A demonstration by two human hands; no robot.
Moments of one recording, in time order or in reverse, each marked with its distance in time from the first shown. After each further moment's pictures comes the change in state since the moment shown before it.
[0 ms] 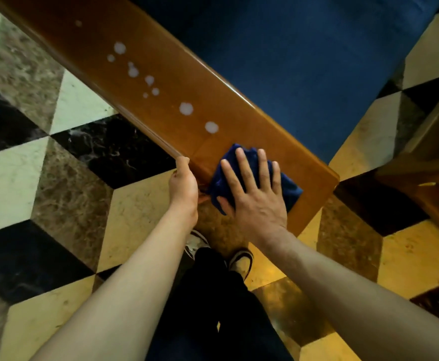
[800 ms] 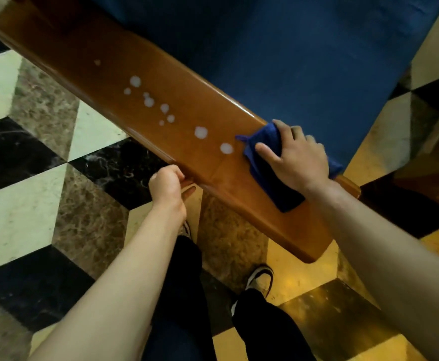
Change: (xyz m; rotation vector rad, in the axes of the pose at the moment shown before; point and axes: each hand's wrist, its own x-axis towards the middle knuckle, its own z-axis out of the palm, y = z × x) left_hand 0.038 0.070 -0.038 -0.070 0.109 0.022; right_hand 0.117 0.060 -0.033 0.197 -0.110 0.391
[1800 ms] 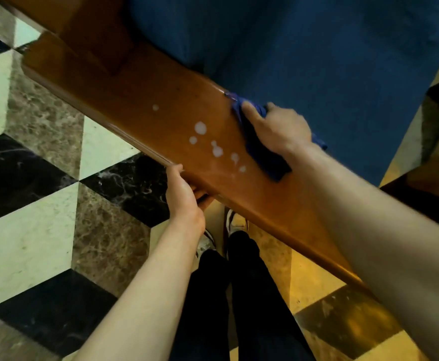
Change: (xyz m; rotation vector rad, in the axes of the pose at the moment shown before) left_hand 0.087 0.097 -0.033 -0.113 -0.091 -0.160; right_hand 0.136 -0.182 -0.019 0.118 -0.081 0.251
